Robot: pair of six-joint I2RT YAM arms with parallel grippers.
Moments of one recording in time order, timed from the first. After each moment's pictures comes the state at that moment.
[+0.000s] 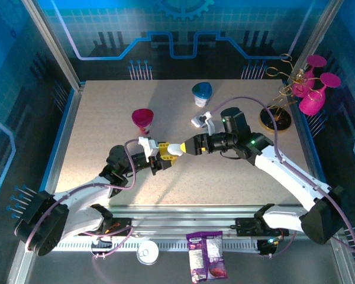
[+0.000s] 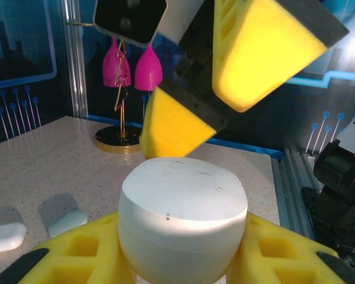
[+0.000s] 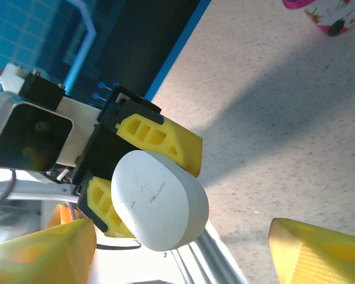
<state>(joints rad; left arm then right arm) -0.52 1.12 0.35 0.85 0.69 -0.11 0.56 1.22 1.00 -0.36 -0.76 0.55</state>
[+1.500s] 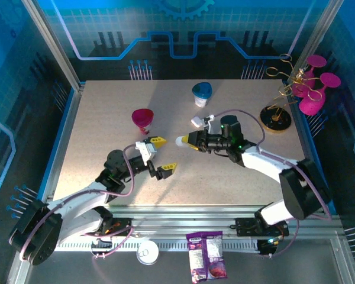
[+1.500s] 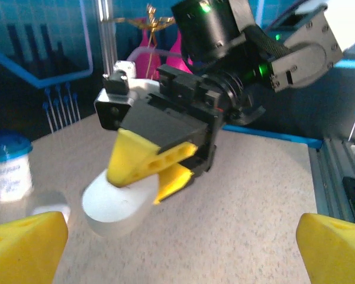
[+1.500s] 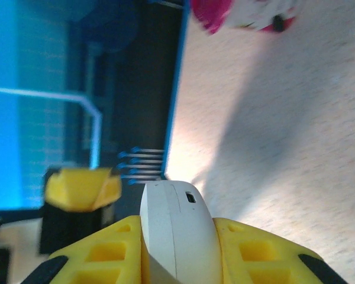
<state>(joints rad) -0.53 1.00 0.28 0.72 0.54 0.00 0.46 1.49 0.78 0.26 -0.77 0.98</state>
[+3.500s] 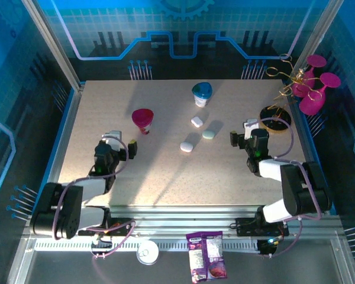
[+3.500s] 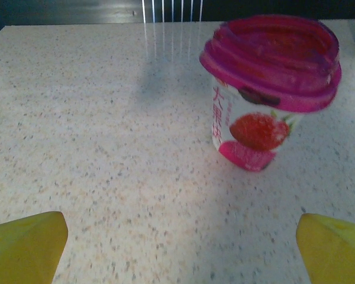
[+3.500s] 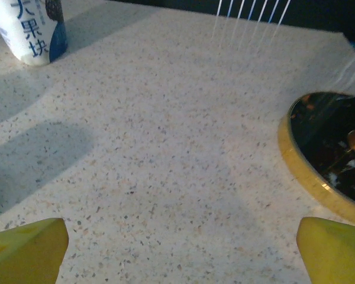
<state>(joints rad) -0.04 1.30 0.23 0.73 0.00 -0.04 0.08 1.49 0.44 0.61 0.11 -0.08</state>
